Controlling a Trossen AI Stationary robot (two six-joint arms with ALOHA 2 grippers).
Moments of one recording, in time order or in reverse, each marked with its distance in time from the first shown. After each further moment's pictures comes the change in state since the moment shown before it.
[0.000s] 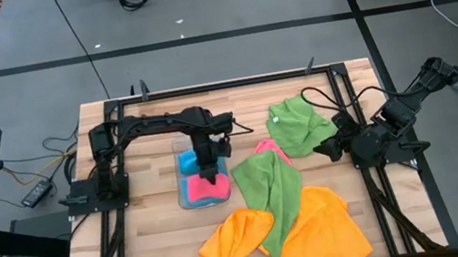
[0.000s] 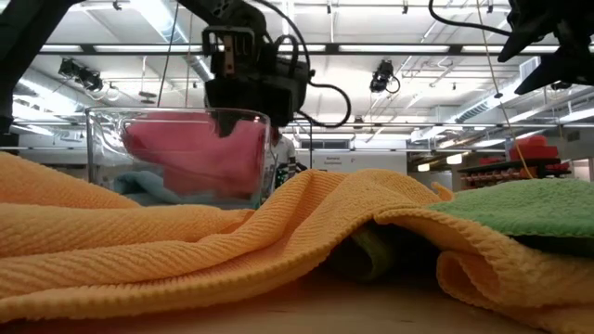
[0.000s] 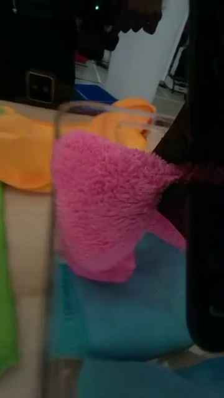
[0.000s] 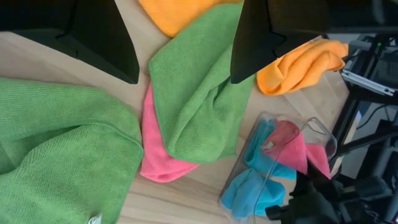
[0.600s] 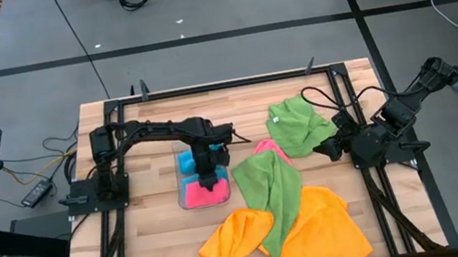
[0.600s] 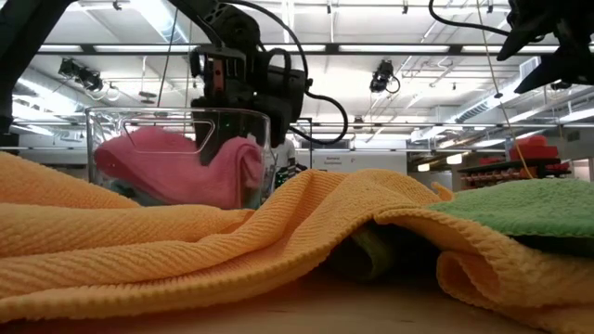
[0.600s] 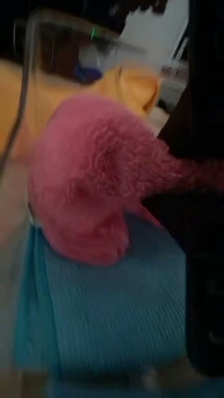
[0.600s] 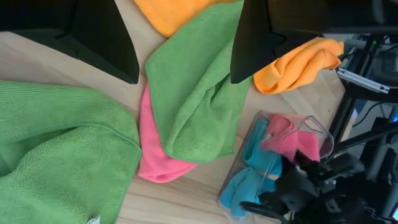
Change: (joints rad) left arm -0.039 0.001 -0.104 0.111 -0.075 -0.093; right arm 0.000 0.000 0.000 0.007 0.000 0.013
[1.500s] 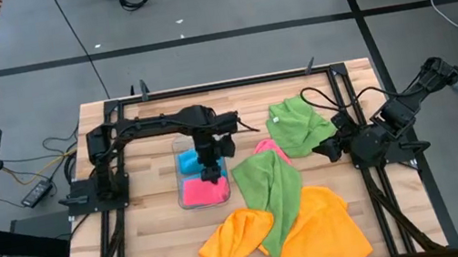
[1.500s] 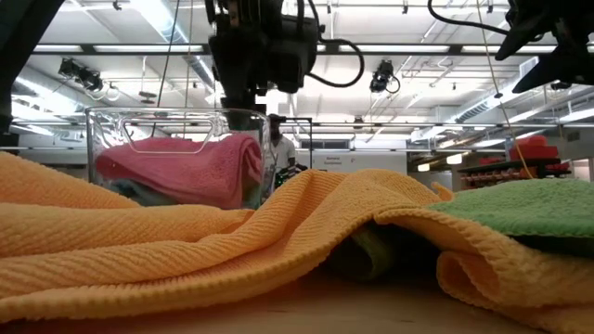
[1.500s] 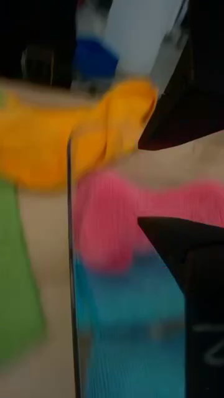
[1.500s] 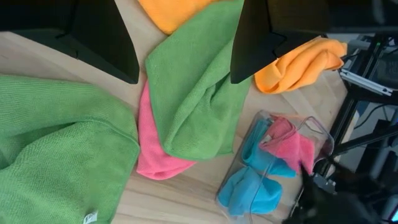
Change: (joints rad) left arm -0.028 -0.032 0.258 -0.212 -0.081 0.044; right arm 0.000 0.010 0.000 0.011 0.009 -0.026
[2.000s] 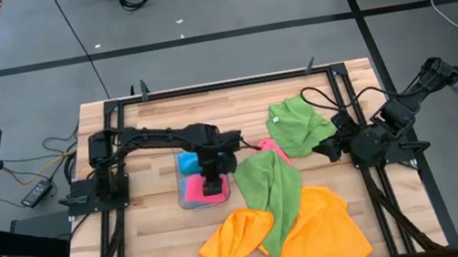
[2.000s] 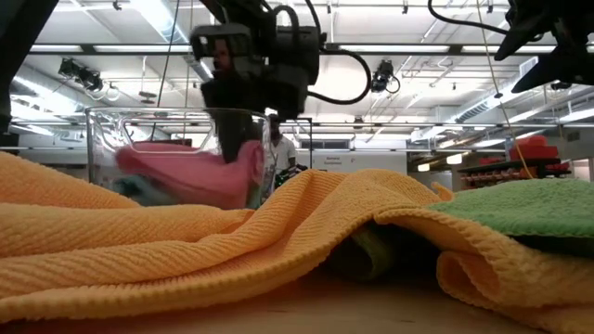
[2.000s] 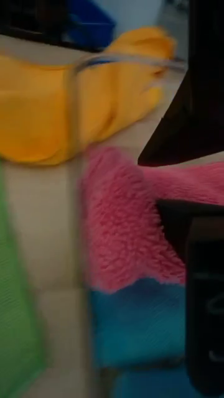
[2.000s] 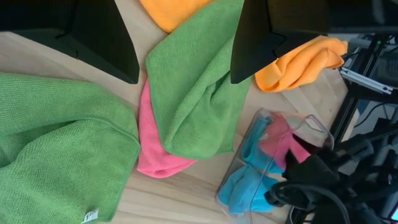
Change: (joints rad) left arm -0.083 0.006 -0.164 0.236 -0.091 -0.059; right arm 0.000 0.000 0.000 0.000 0.007 0.000
